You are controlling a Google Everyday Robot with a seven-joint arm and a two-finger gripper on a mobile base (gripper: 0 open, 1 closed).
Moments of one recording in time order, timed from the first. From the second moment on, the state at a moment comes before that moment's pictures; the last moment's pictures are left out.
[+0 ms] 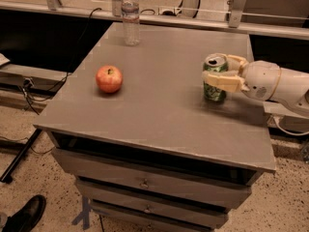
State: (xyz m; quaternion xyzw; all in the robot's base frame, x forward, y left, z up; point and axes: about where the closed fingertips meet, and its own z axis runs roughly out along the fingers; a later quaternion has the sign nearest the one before) arm 0.590 -0.176 0.897 -0.40 0.60 0.34 0.61
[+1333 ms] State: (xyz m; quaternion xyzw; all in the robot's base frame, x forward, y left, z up) arm 0.591 -0.179 0.901 -0.39 0.60 0.34 0.61
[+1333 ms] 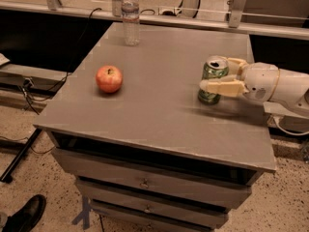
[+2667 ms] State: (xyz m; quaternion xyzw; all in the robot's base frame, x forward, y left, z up) arm 0.528 -0.315 0.968 -0.34 0.67 0.21 0.63
